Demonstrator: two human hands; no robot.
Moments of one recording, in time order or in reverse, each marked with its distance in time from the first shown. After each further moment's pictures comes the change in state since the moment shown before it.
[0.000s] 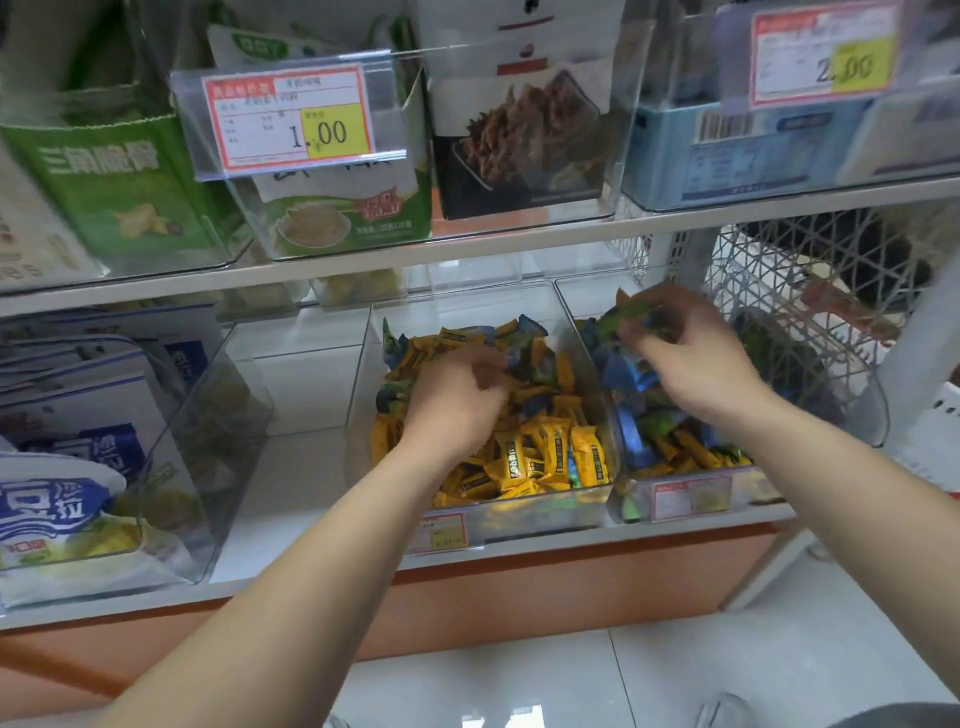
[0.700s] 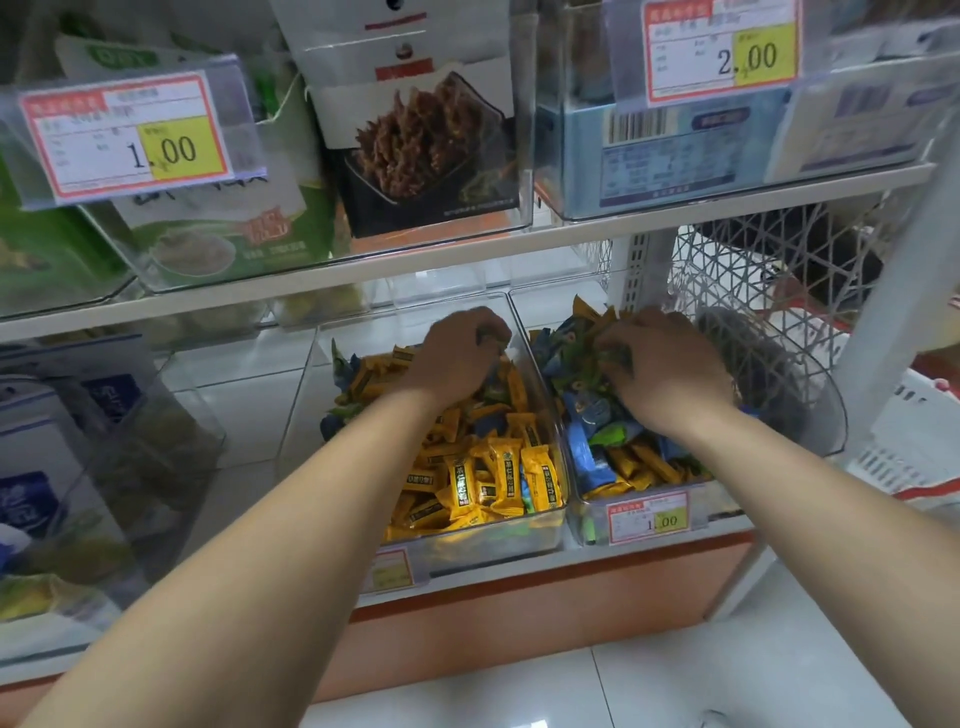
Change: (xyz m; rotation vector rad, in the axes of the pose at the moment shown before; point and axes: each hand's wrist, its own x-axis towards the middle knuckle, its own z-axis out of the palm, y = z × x) left_hand 0.087 0.017 0.042 0.104 -0.165 0.181; right_hand 0.015 0.042 -0.021 -0.767 -0.099 -0.033
